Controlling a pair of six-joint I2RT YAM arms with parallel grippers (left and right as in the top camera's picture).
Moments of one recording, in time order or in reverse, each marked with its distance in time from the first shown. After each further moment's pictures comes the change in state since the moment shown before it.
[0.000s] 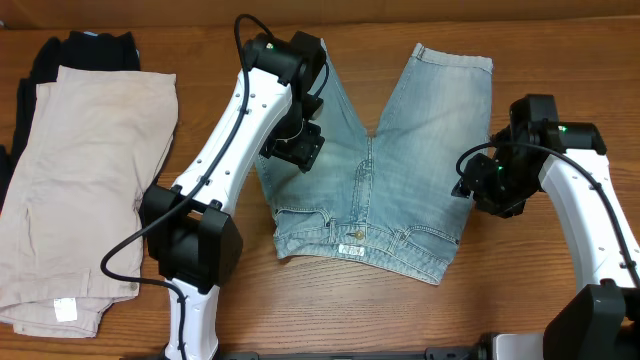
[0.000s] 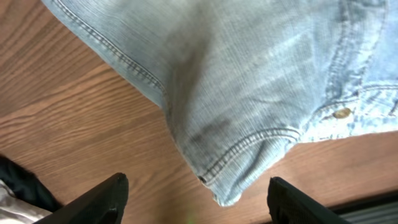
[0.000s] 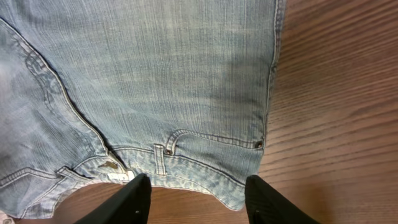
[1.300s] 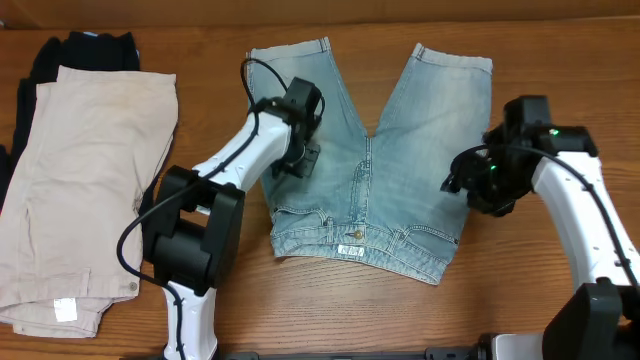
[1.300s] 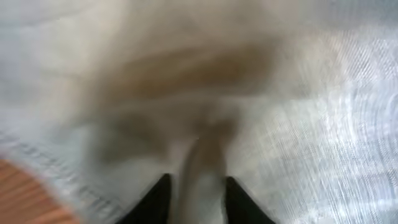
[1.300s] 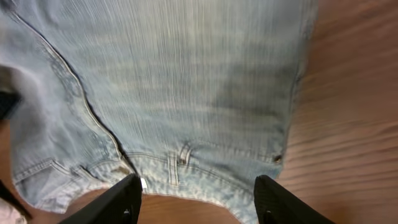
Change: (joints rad) left arm 0.020 -0.021 -0.520 0.740 -0.071 -0.027; right arm 0.042 -0.002 -0.068 0.096 -0.045 0.045
